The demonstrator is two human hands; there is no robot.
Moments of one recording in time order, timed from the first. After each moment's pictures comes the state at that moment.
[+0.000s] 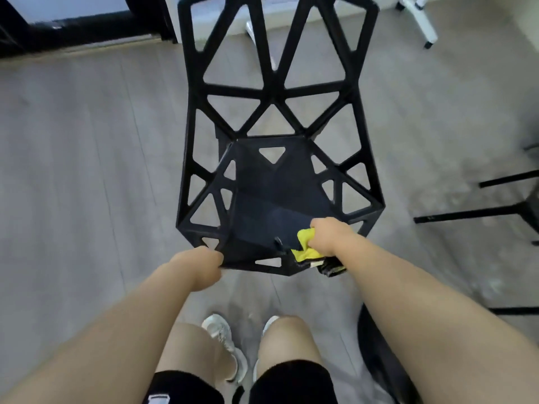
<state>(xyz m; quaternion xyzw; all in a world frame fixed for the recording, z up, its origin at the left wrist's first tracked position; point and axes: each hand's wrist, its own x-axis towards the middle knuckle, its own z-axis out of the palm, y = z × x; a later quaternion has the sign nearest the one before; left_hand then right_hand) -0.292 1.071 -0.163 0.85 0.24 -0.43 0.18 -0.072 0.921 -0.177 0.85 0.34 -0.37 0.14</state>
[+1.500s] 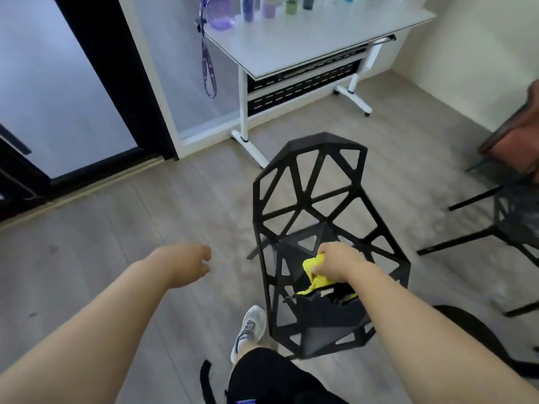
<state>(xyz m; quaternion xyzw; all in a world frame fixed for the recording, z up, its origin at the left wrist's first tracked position) -0.290 1.408 0.060 0.92 0.15 -0.34 0.08 -0.141 1.145 0.034 0.92 0.19 -0.34 0.01</state>
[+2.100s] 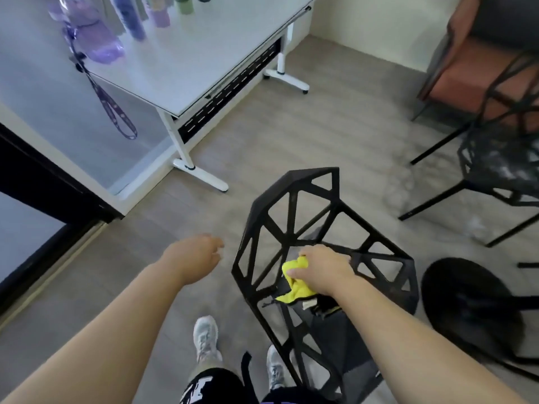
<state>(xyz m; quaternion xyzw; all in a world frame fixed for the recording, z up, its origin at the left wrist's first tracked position) -0.021 1.487 0.057 0.95 -0.01 -0.31 0.07 -0.012 1.234 0.037 0.94 0.05 -0.31 -0.13</state>
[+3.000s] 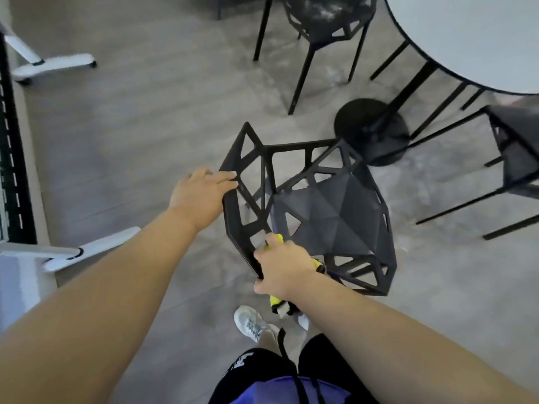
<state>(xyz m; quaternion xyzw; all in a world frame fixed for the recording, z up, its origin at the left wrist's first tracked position) 0.215 1.431 0.004 0.83 -0.53 -0.16 -0.04 0.021 1.380 0.018 0.92 -0.18 -0.31 -0.16</state>
